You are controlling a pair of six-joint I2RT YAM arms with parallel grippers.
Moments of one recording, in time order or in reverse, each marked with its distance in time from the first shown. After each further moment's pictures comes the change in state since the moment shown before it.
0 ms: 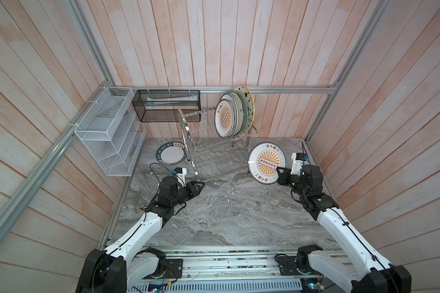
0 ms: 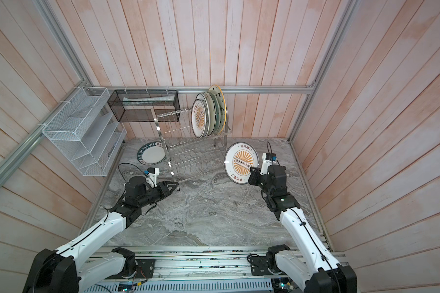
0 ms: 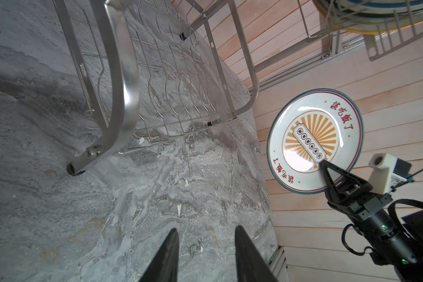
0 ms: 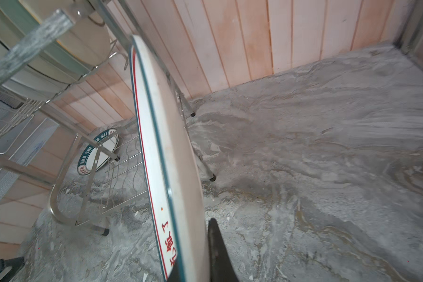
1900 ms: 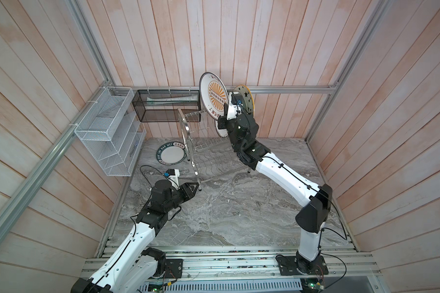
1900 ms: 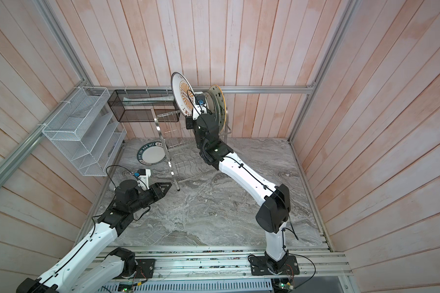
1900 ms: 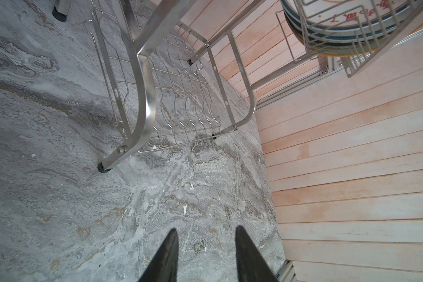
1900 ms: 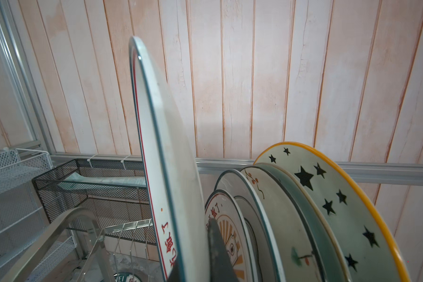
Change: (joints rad) left arm 0.009 -0.201 0.008 -0.184 -0.092 0.026; right arm 0.593 0.991 1.270 0.278 0.613 -0.441
